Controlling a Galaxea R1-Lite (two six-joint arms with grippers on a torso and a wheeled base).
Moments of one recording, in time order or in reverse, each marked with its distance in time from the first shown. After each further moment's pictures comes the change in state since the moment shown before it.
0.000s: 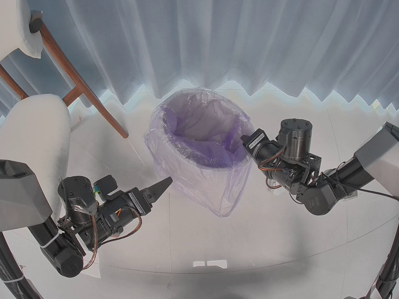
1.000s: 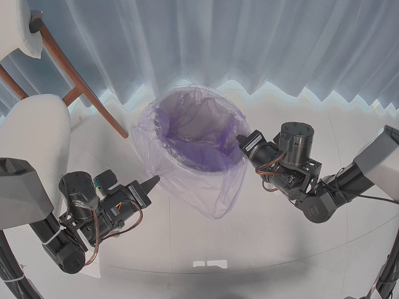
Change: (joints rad) left arm 0.007 0.009 -0.042 0.000 0.015 -0.033; right arm 0.039 -0.010 0.049 -0.095 -0.001 -0.016
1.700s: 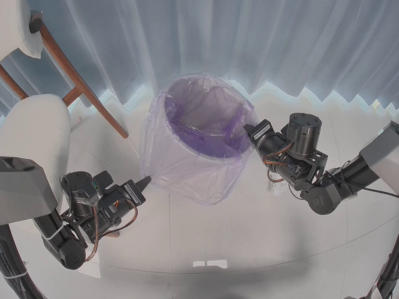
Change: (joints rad) left arm 0.059 0.050 -0.011 0.001 0.030 0.010; right arm -0.040 -0.018 -0.029 0.002 0.005 0.038
